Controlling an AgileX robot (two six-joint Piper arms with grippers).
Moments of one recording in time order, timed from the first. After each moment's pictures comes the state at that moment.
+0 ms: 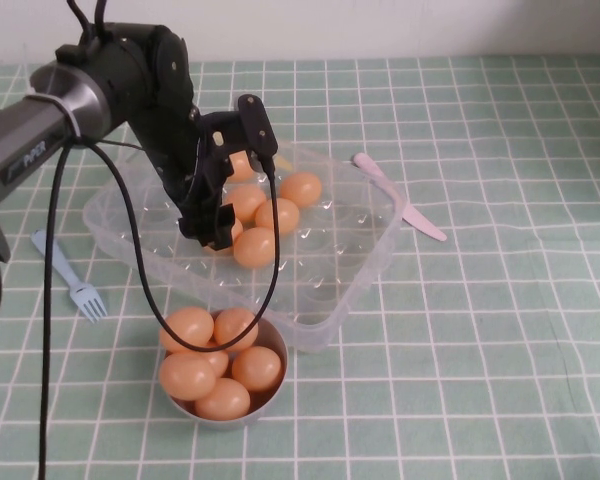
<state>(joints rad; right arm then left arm) -0.03 -0.01 0.03 0.24 0.37 -0.24 -0.37 2.12 -1.85 -0.06 1.12 0.98</state>
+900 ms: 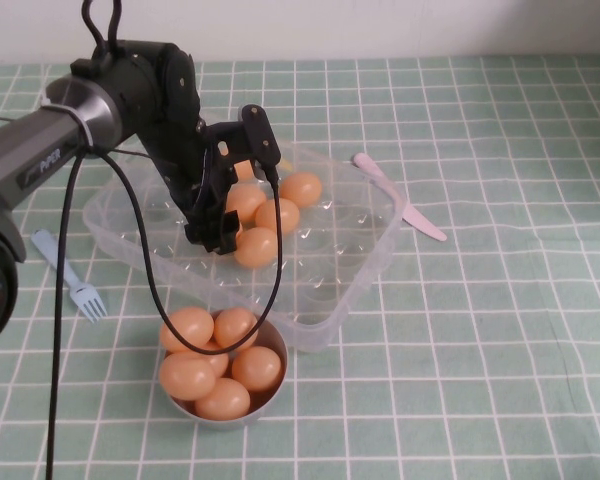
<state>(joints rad) -0.03 -0.01 0.03 0.24 0.37 -0.24 -0.37 2.16 -1.85 -0.06 1.06 0.98</state>
